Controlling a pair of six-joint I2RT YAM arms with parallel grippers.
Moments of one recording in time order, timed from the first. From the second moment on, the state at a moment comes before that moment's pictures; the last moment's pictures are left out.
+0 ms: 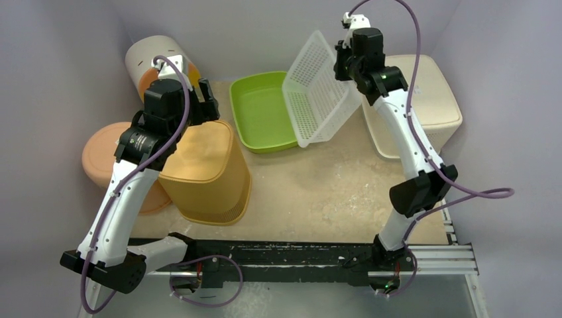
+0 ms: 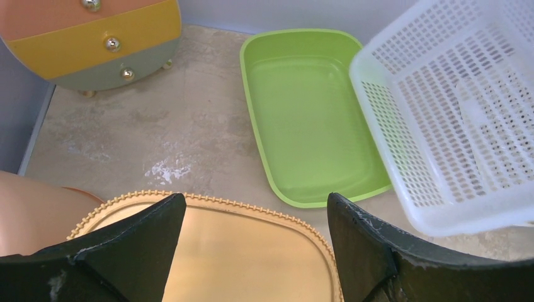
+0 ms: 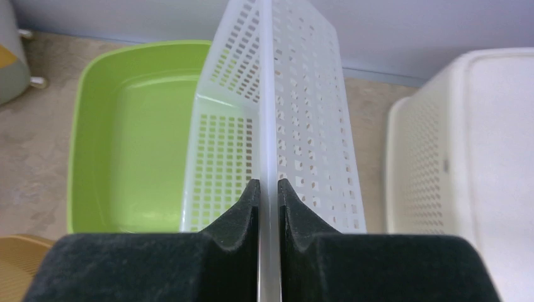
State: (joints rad) left arm -0.36 1.15 1.54 -0.77 -0.29 -0.34; right arm 0.32 1.78 2.04 -0.68 0.14 0.10
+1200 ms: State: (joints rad) left arm -0.36 1.13 1.47 -0.76 -0.15 -0.41; right arm 0.38 1.28 1.70 -1.09 0.47 0.26
